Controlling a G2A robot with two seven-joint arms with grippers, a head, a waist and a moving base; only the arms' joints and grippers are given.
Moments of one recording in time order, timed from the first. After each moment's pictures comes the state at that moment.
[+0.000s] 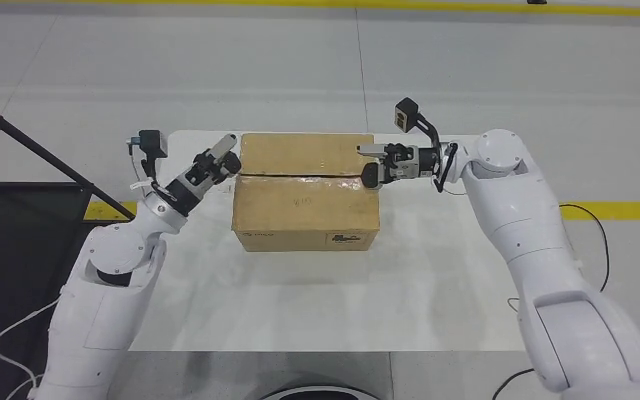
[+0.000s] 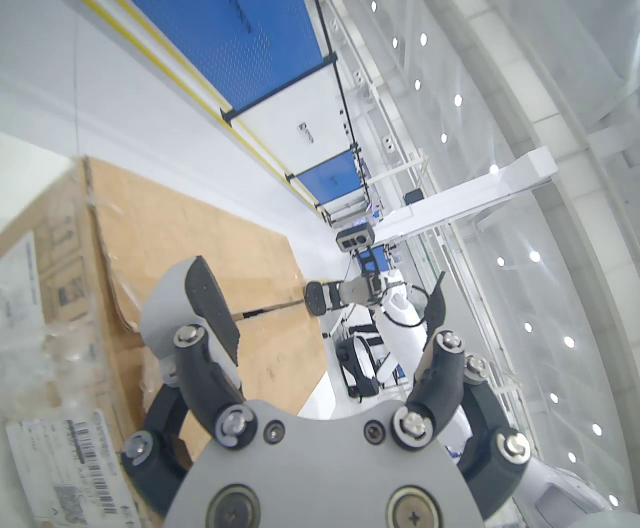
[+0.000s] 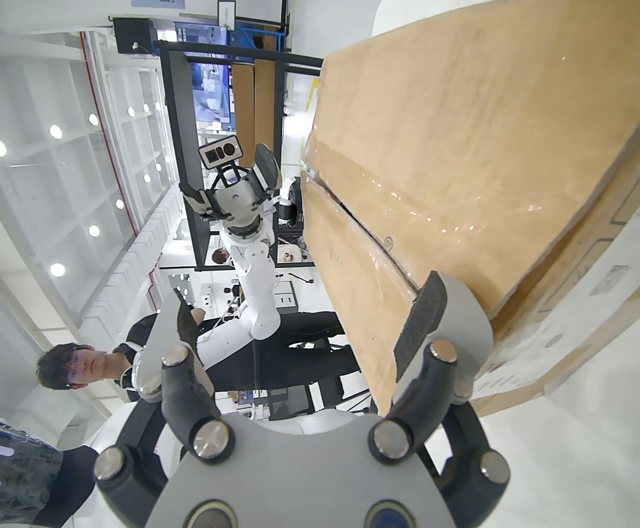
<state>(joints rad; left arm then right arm) 1.19 -1.08 -1.52 -1.69 -0.18 -0.19 -0.45 -0.31 -1.33 1.02 -0.63 0.35 -0.19 1.39</state>
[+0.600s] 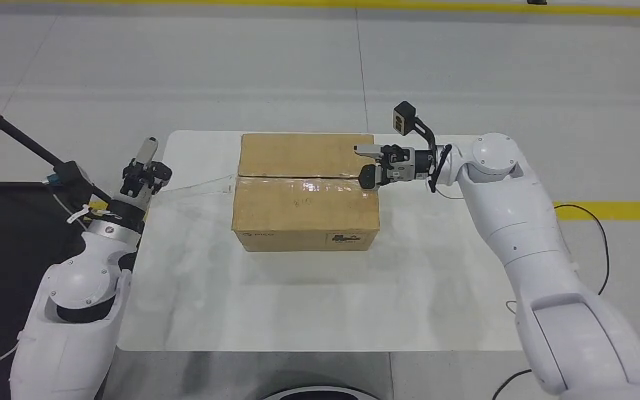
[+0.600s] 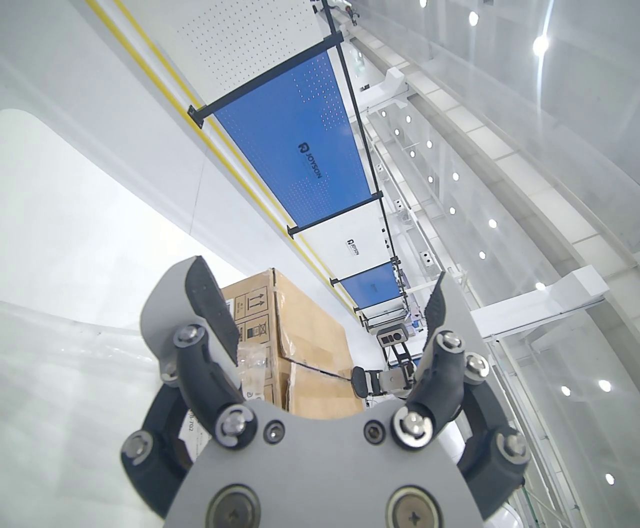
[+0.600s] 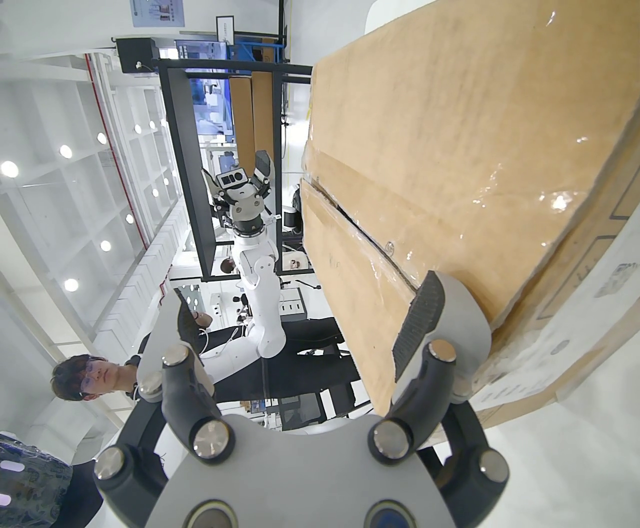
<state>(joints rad) 1.39 -1.07 -1.71 -1.77 -0.13 -0.11 -0.21 -0.32 -1.34 1.01 -0.64 0.35 -0.16 1.35</state>
